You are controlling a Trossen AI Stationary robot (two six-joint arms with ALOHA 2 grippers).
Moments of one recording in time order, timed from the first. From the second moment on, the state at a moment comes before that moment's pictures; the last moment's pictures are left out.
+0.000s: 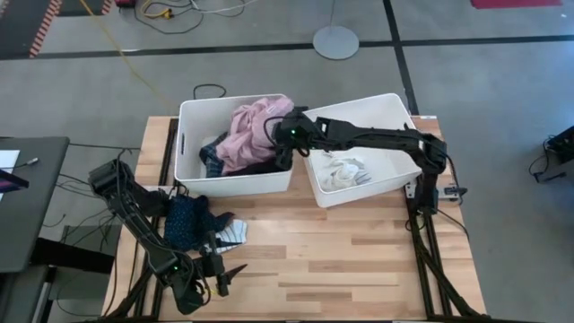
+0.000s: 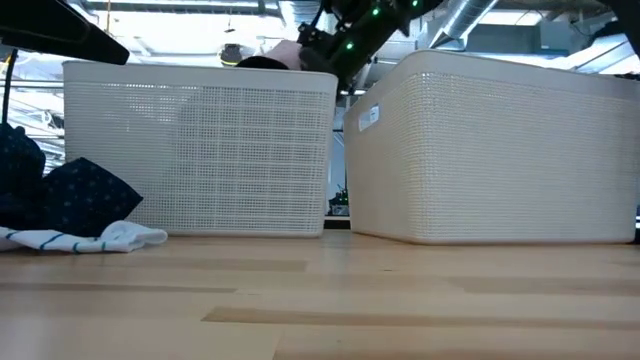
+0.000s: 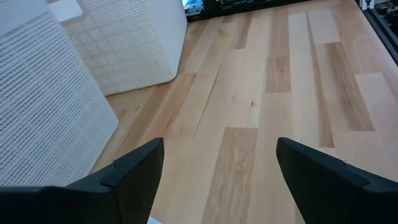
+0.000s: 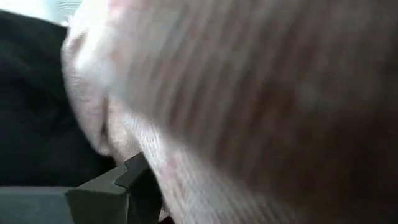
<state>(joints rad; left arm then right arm) -0.97 1.59 0.88 -0.24 -1.16 -0.71 -0.25 1.87 1.64 -0.44 0.19 -0.16</state>
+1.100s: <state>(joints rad) -0.96 1.59 0.88 -0.23 -1.16 -0.68 -0.26 1.97 1.76 0.04 0.13 -0.14</state>
